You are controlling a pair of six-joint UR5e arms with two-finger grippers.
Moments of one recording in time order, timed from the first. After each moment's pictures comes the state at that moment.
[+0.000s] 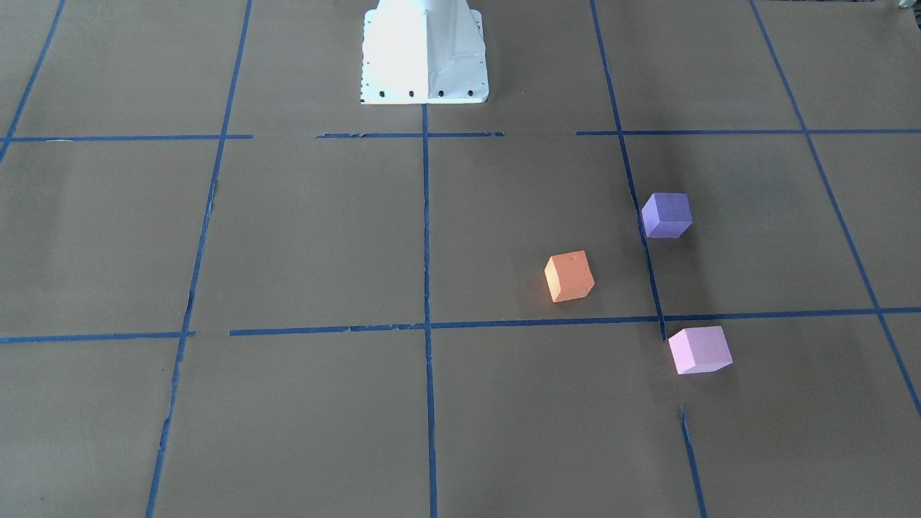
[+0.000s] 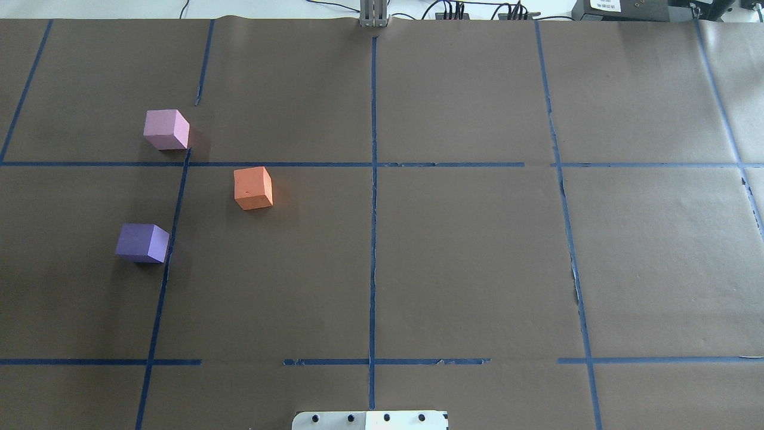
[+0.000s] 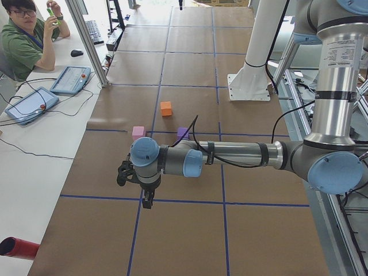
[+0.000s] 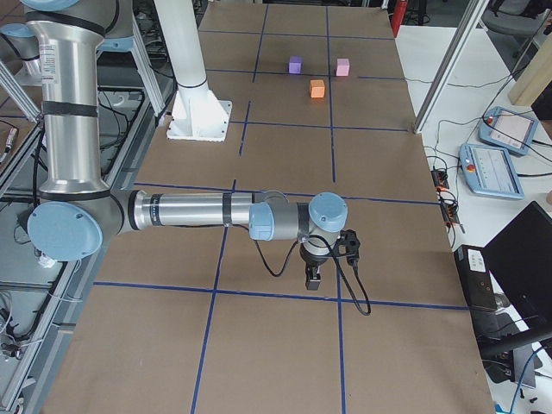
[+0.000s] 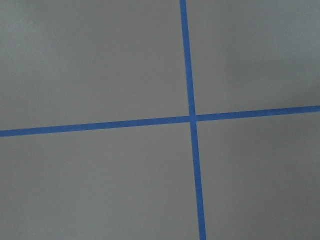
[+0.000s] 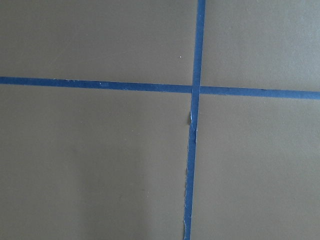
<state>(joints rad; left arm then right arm) -1.59 -1.59 -1.56 -1.65 -2.36 0.04 1.48 -1.59 1.63 -1.57 2.36 0.05</state>
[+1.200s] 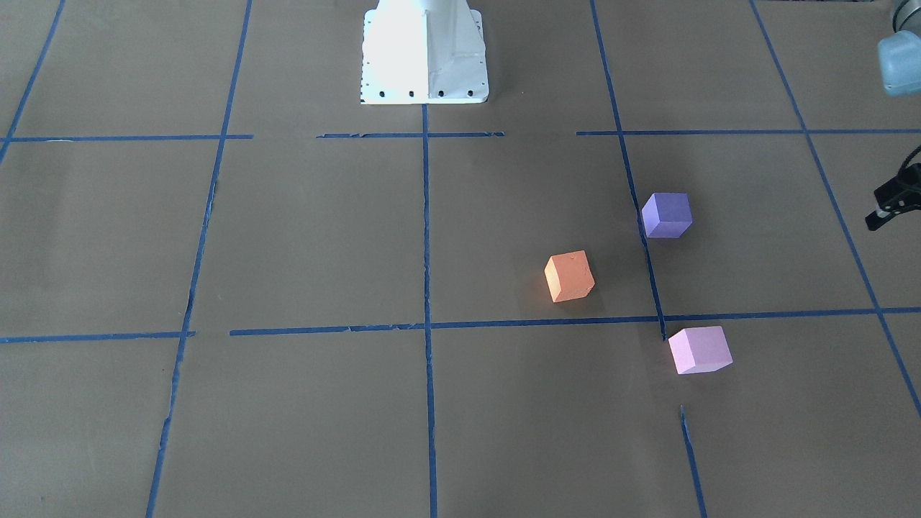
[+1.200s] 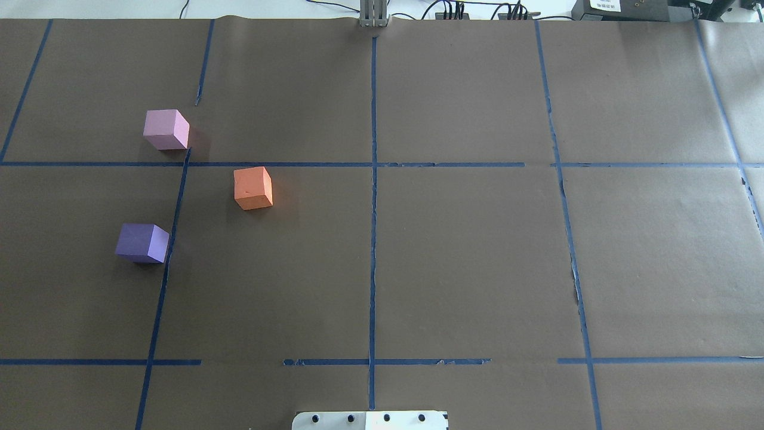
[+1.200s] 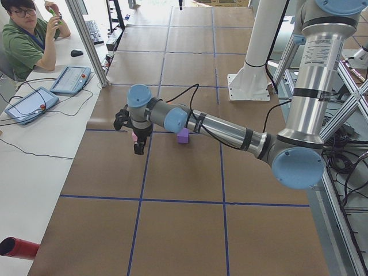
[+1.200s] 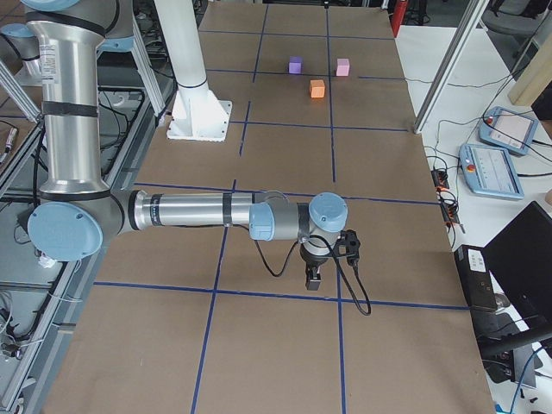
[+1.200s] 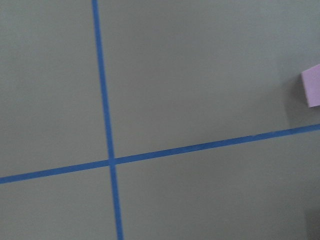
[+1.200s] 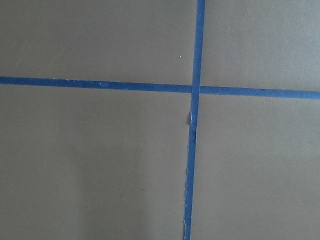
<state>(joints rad) -1.33 -1.76 -1.77 -1.65 -2.36 -0.32 1.48 -1.59 1.63 -1.57 2.36 0.05</state>
